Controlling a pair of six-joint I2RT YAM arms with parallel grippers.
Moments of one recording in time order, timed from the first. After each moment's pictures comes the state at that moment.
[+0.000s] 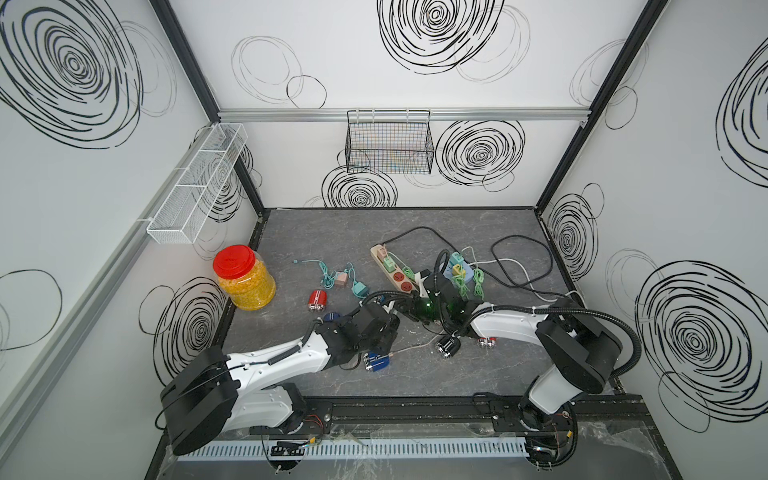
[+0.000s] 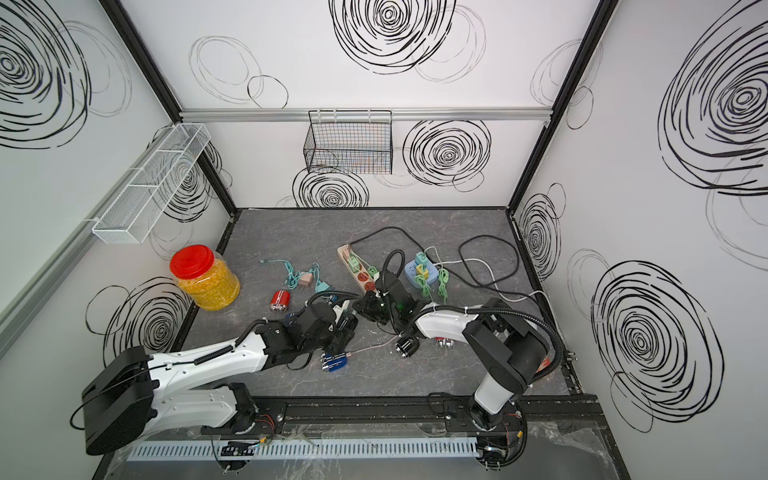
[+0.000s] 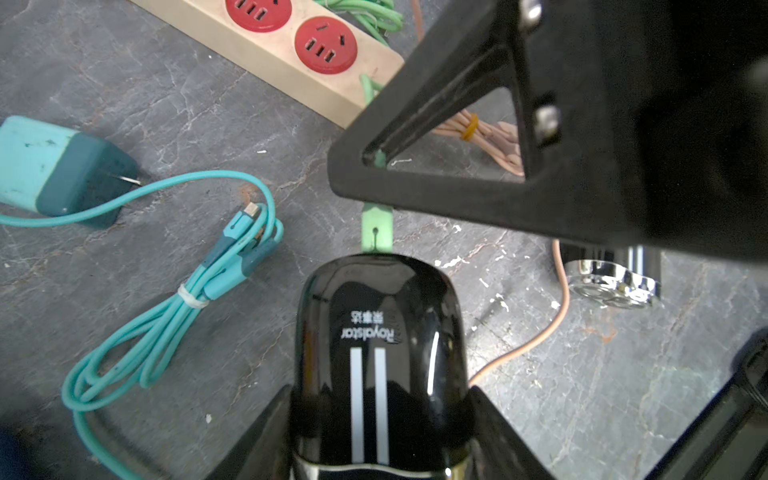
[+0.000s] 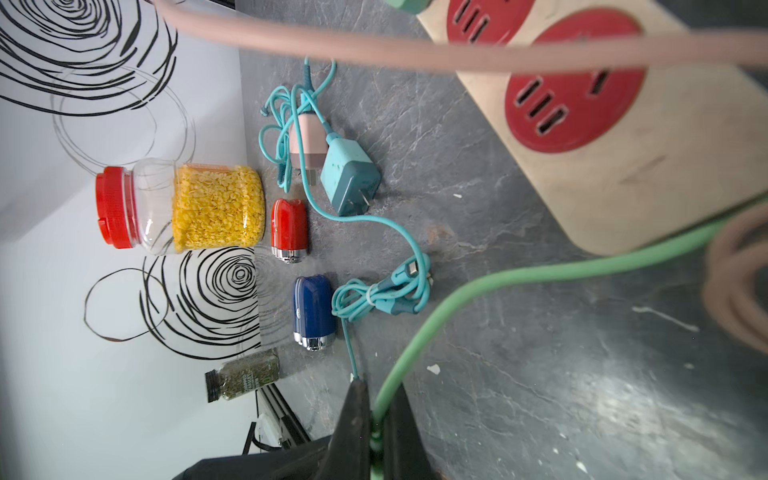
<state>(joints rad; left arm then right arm) -0.89 1.22 0.58 -0.24 -0.10 -0.43 0.83 1.63 0.76 0.26 -0.24 1.10</state>
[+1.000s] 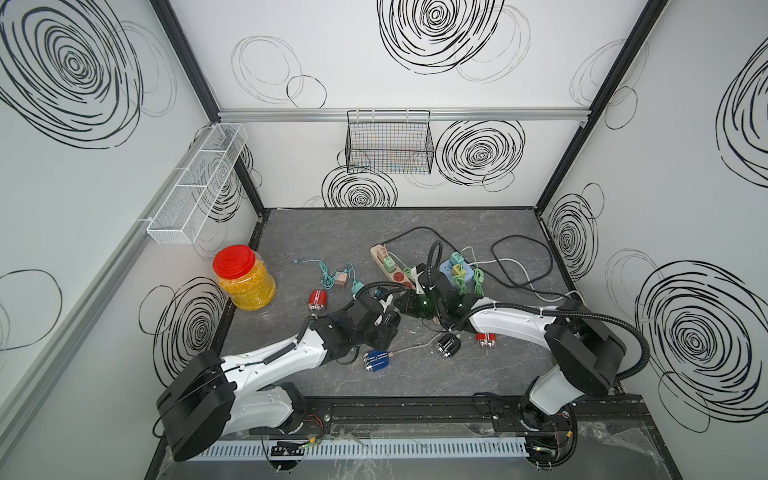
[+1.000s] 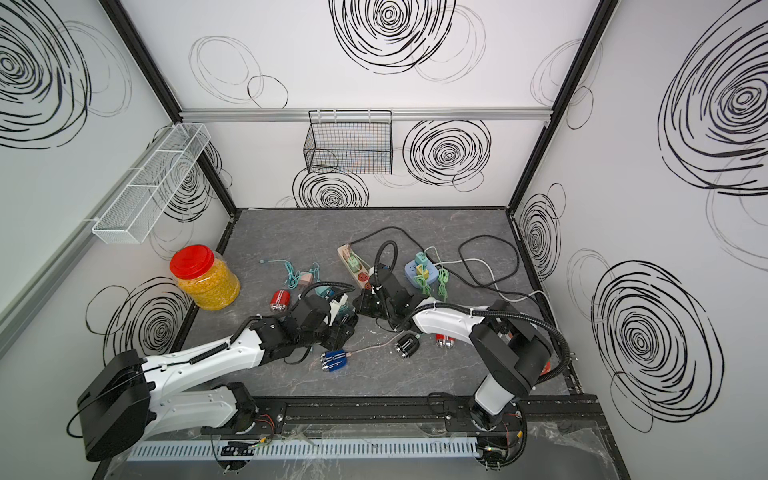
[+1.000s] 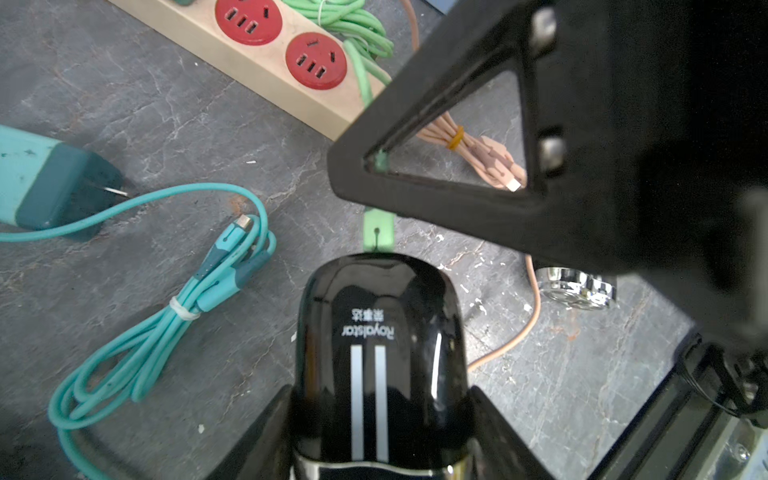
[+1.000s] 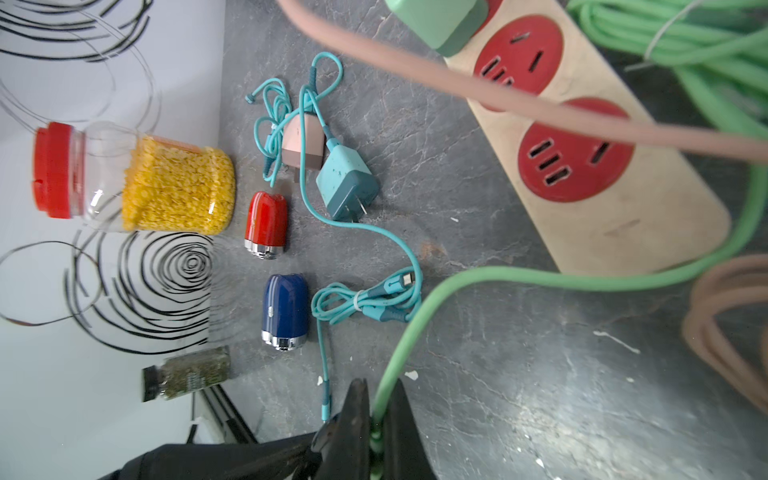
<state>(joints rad) -0.82 1.20 0.60 -0.25 0.01 -0.41 0.82 1.60 0.82 0.13 -0.21 0.95</state>
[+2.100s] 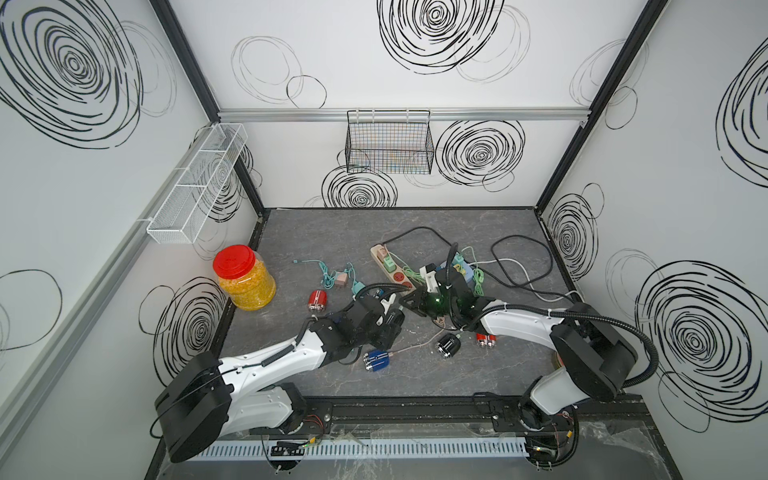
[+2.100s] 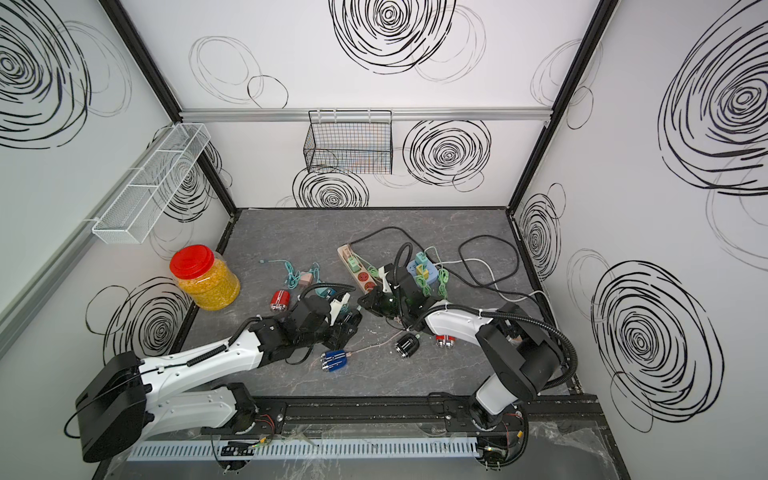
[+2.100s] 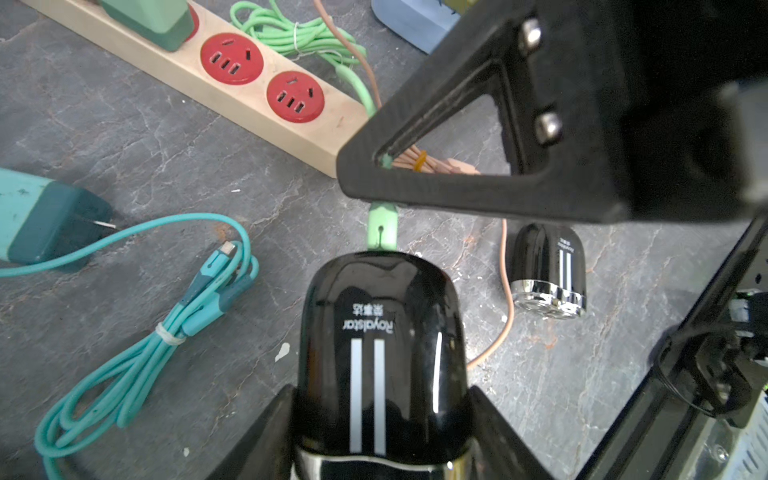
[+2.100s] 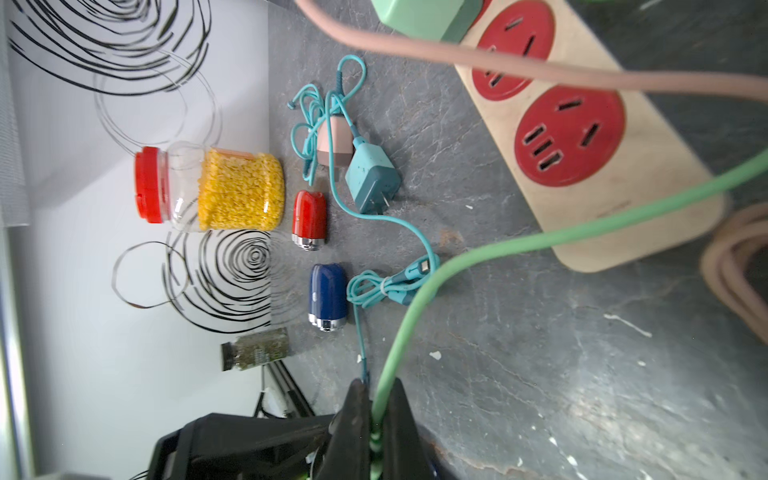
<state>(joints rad) -0.84 1.18 0.60 -0.21 0.01 -0.40 0.73 1.55 0.71 0.28 -0.38 1.03</state>
